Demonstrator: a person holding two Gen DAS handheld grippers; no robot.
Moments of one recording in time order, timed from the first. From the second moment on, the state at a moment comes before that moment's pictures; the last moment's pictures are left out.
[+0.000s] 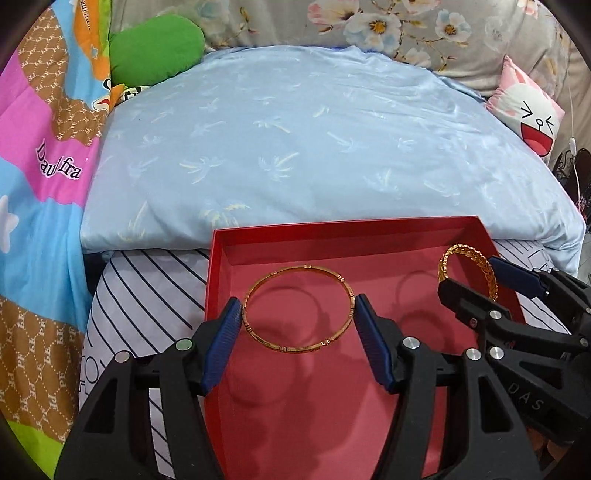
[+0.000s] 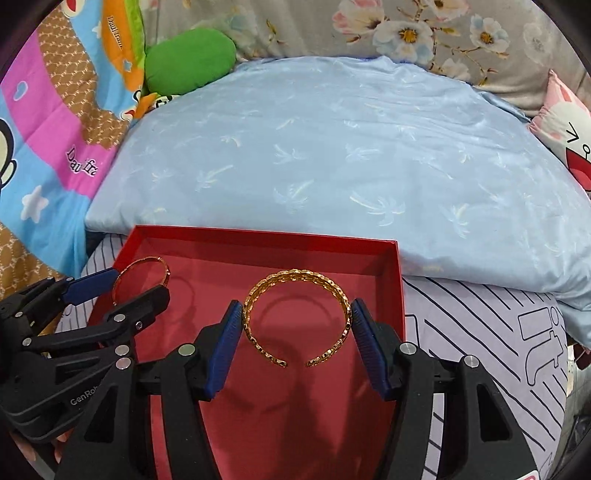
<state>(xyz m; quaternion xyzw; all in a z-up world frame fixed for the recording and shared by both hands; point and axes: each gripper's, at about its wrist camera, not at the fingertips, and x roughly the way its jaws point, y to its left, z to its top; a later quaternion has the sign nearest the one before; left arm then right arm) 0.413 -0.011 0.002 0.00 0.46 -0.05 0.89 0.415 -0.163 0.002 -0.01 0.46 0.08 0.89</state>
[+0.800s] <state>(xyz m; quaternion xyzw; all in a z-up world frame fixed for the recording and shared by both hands) 0.393 -0.016 0.024 0.01 0.44 -0.04 0.90 0.385 -0.172 0.033 -0.01 0.42 0.06 0.90</state>
